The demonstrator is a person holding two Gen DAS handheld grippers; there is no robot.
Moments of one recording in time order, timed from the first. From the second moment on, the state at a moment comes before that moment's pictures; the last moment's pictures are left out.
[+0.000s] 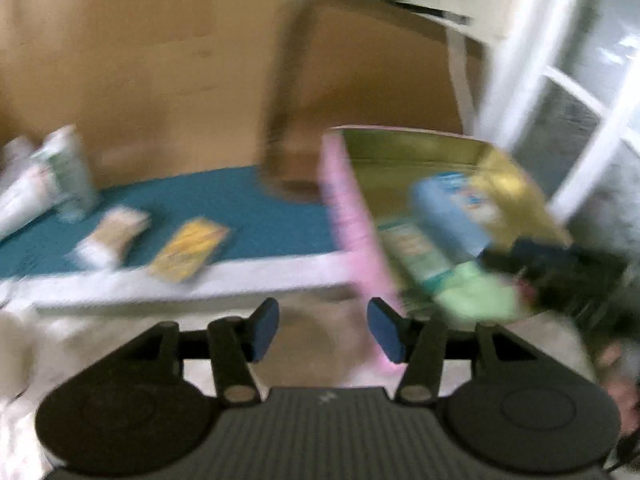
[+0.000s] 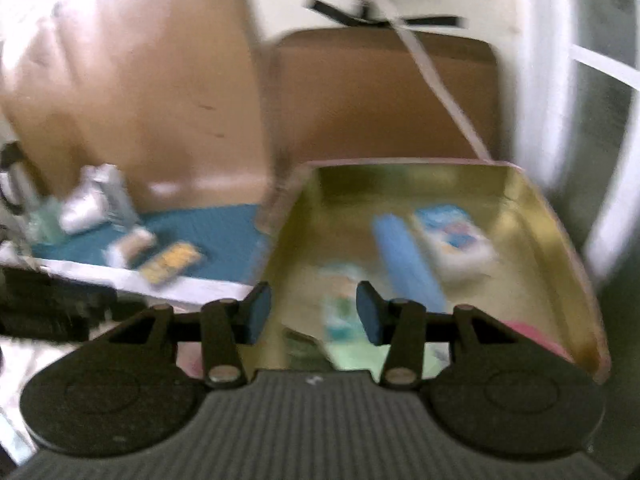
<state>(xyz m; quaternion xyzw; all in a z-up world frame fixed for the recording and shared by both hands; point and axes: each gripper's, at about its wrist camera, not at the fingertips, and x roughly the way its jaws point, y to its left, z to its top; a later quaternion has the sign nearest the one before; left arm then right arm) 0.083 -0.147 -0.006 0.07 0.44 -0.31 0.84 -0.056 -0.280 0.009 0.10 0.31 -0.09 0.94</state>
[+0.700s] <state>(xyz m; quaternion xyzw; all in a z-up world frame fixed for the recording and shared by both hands) 0.075 0.090 -0.083 0.03 0.56 -0.20 0.80 0.288 -0.096 -0.089 0.08 0.49 -0.01 0.87</state>
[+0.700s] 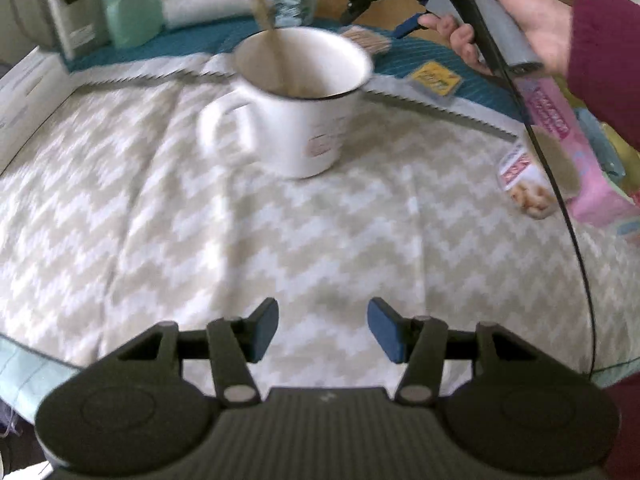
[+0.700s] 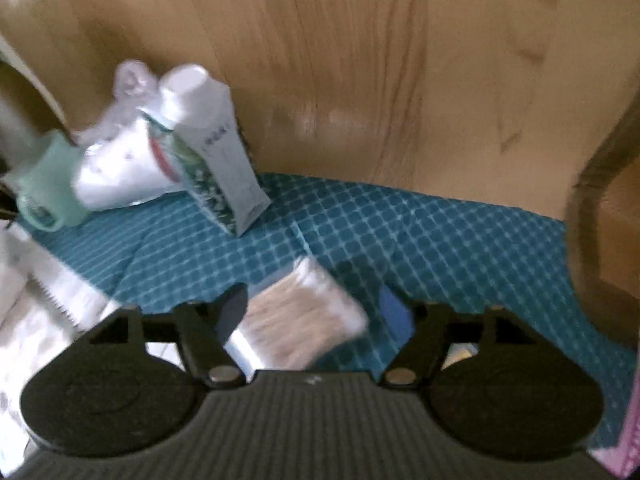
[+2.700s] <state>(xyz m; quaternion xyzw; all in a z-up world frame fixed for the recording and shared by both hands) 0.039 -0.152 -0.084 0.01 0.58 -0.42 0.70 -0.125 -0.260 -0.053 0.14 0.45 0.04 0.88</state>
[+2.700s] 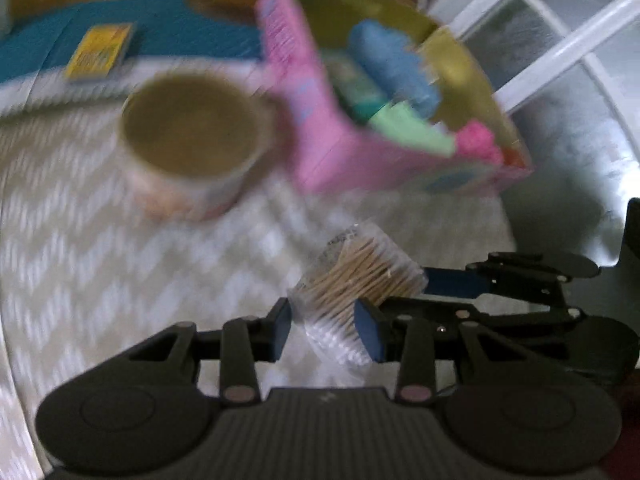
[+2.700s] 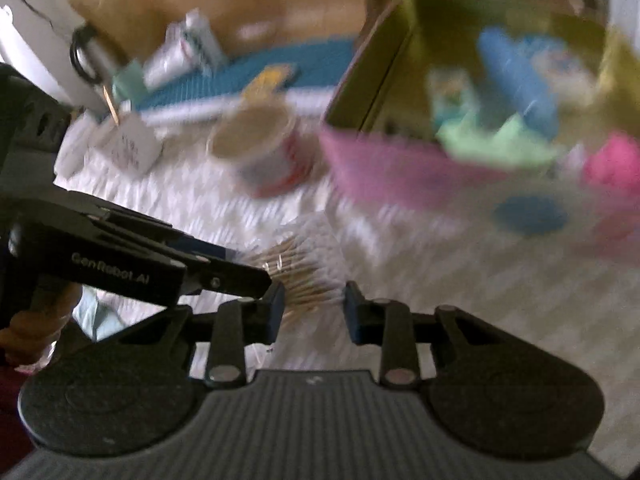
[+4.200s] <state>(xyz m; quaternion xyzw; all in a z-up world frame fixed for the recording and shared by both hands) 0.115 -0.008 -0.052 -0.07 0.55 -0.30 0.78 0.022 -0.160 -0.094 -0.36 0.46 0.17 0.79</state>
